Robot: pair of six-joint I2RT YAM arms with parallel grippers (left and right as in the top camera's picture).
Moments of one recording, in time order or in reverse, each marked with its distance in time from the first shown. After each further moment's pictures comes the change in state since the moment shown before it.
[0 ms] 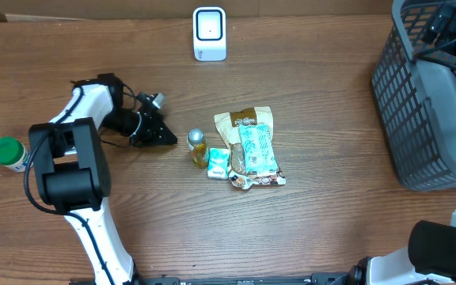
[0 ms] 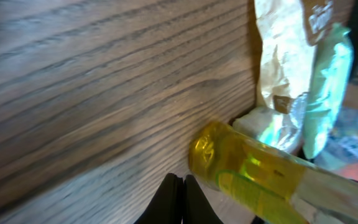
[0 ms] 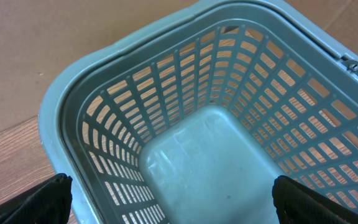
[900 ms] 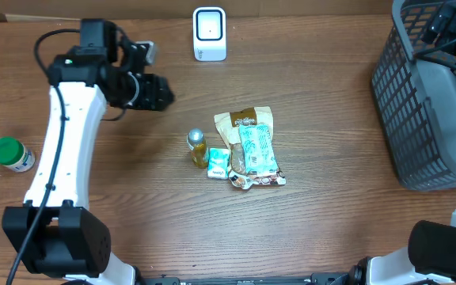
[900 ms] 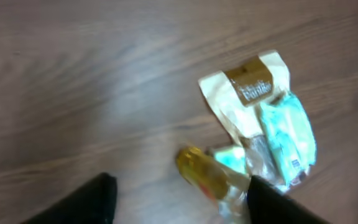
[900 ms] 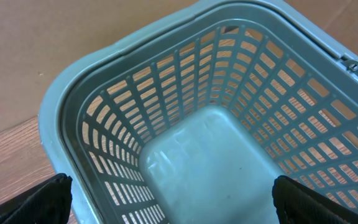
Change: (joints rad) left arm -0.129 -0.449 0.156 -0.015 -0.386 -0.229; right arm 0.000 0.000 0.000 0.000 0.000 0.000
